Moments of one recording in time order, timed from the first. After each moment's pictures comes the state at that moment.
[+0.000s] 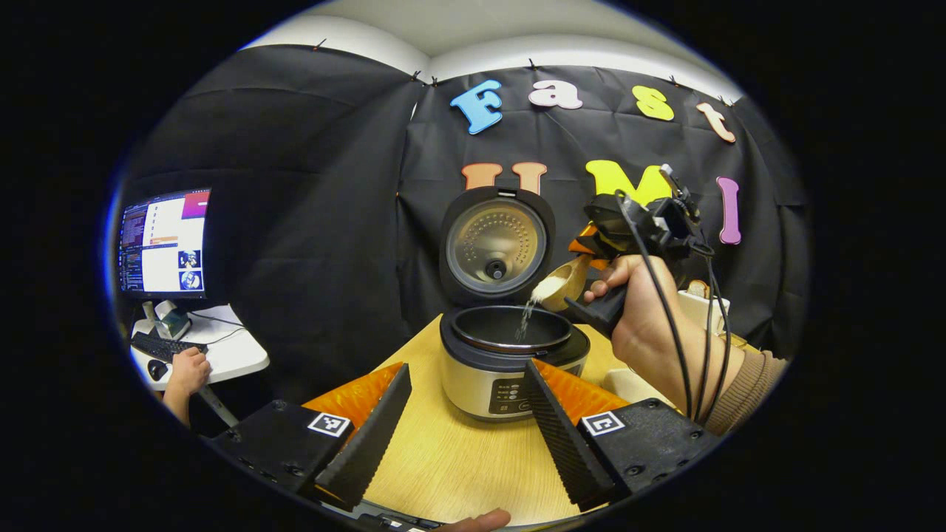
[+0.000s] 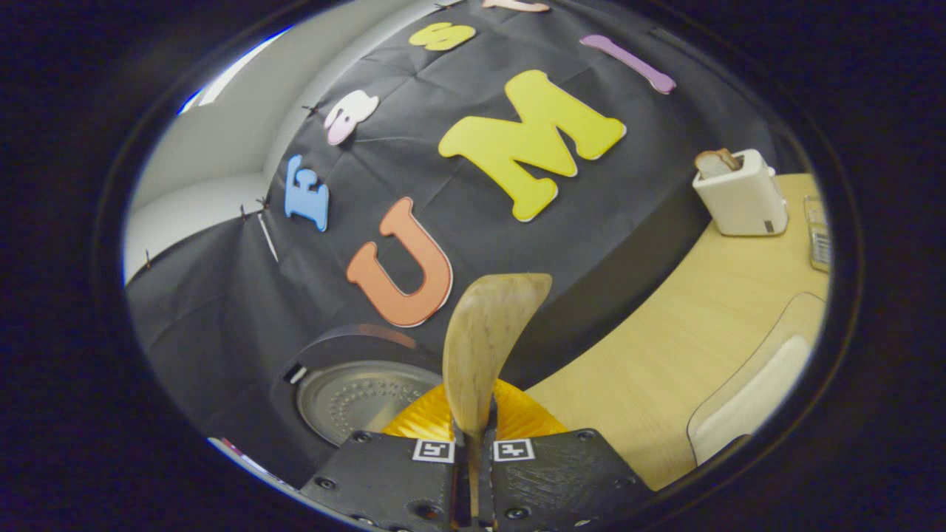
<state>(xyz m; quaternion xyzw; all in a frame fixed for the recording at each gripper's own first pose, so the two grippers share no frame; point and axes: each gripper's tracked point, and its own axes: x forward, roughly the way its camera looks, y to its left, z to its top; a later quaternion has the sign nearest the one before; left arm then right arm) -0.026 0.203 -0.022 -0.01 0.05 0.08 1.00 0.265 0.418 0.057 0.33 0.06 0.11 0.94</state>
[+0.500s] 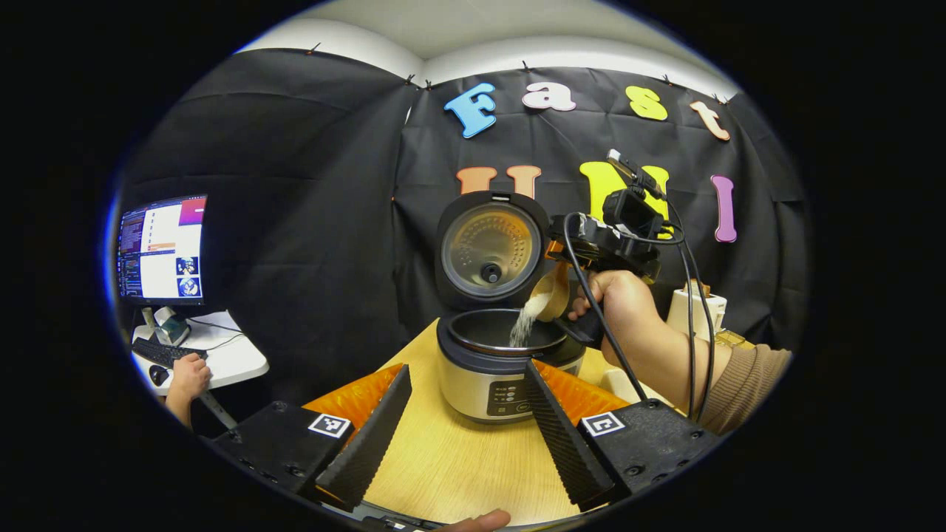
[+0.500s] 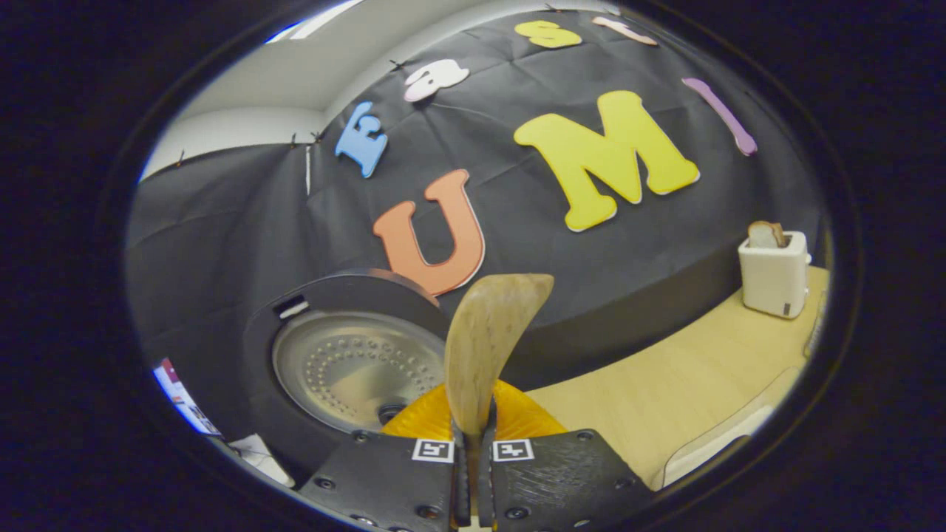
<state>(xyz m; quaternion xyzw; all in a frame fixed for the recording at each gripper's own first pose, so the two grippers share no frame) -0.027 0.207 -0.022 -0.01 0.05 0.08 1.00 0.269 0.451 0.059 0.17 0.04 0.14 0.97</state>
